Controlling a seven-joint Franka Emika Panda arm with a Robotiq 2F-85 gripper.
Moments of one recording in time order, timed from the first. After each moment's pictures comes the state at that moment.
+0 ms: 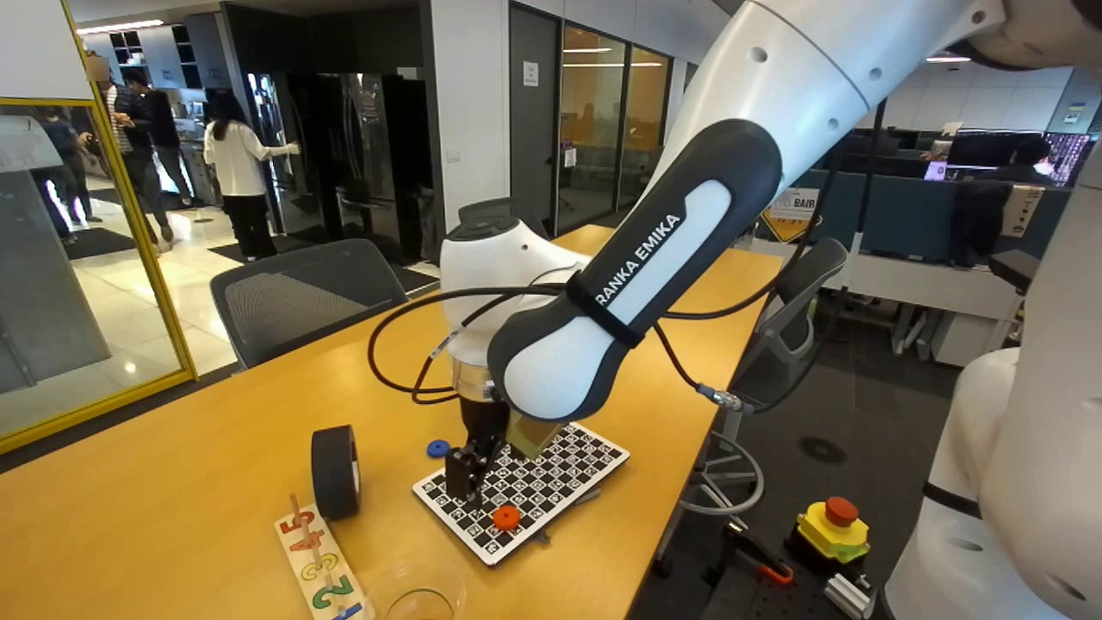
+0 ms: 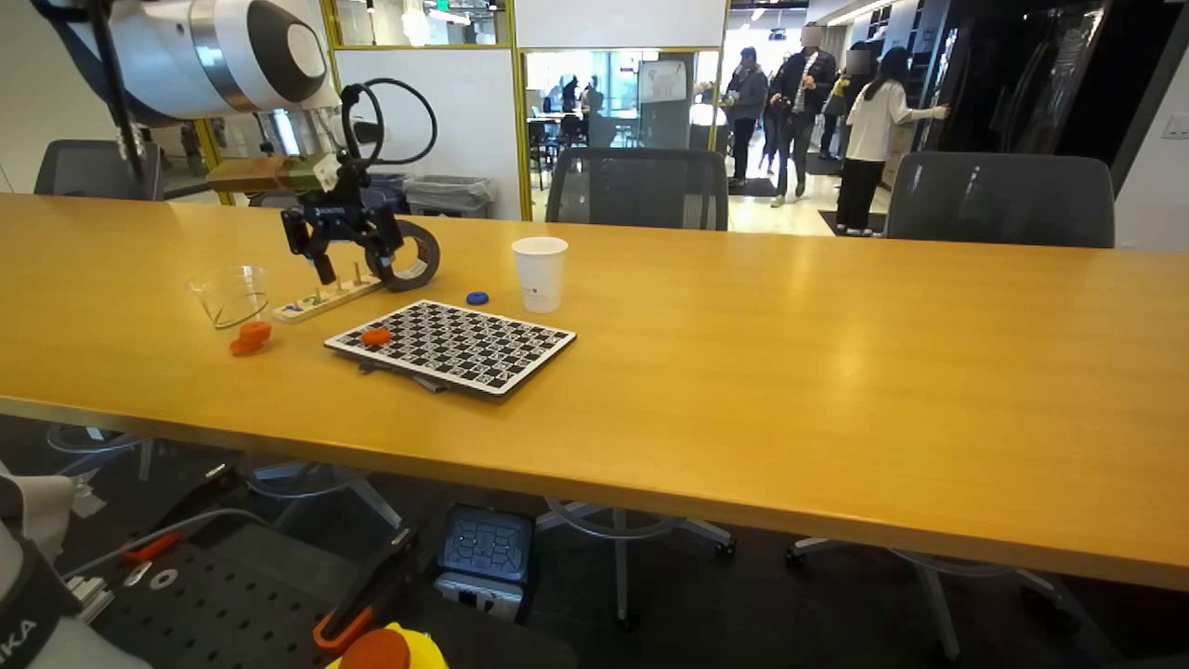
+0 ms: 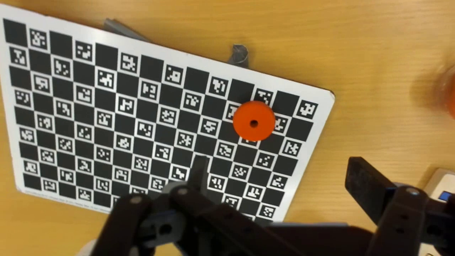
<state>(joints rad) 0.18 0.04 0.18 -2.47 -0.20 2.54 0.33</state>
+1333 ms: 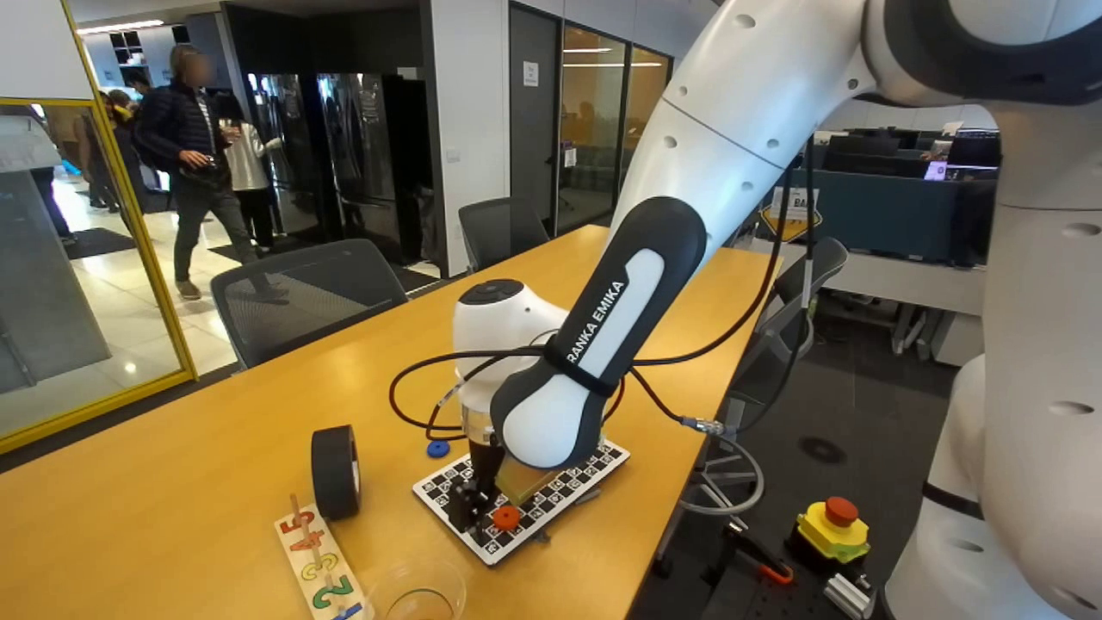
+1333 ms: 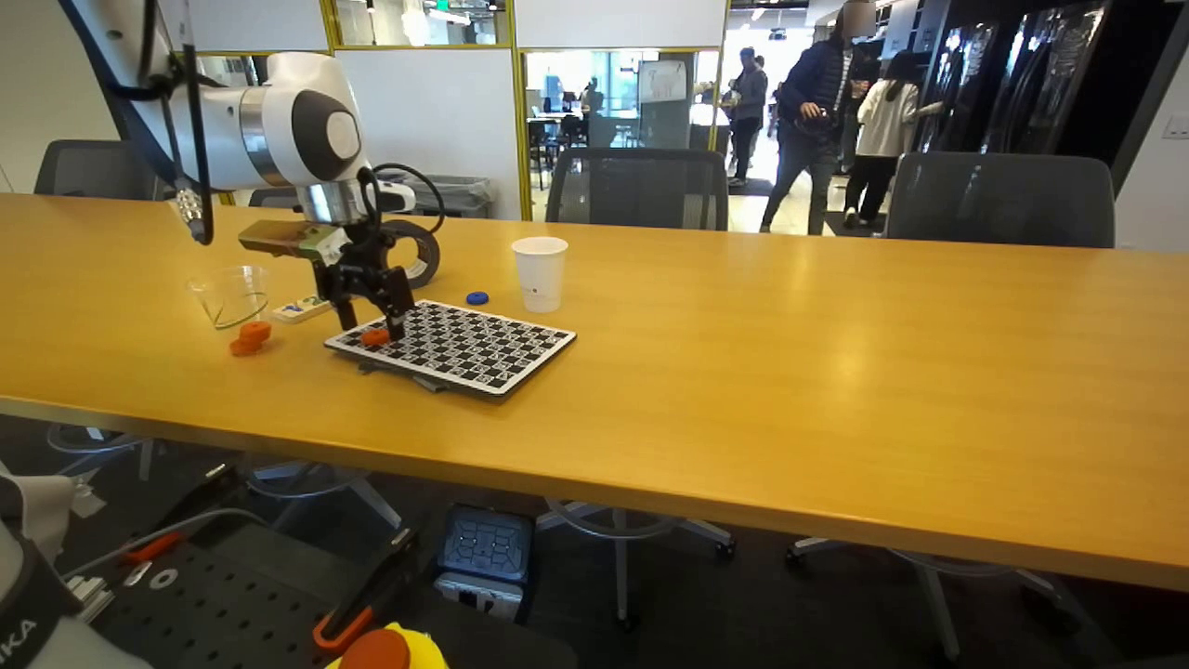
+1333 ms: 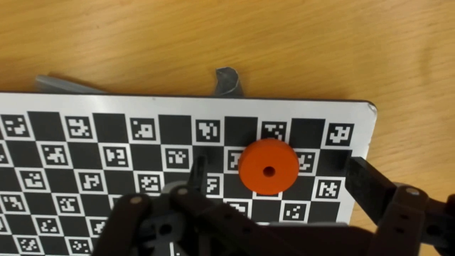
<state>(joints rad) 0.21 0.22 0.11 -2.46 -0.18 2.69 0.50</state>
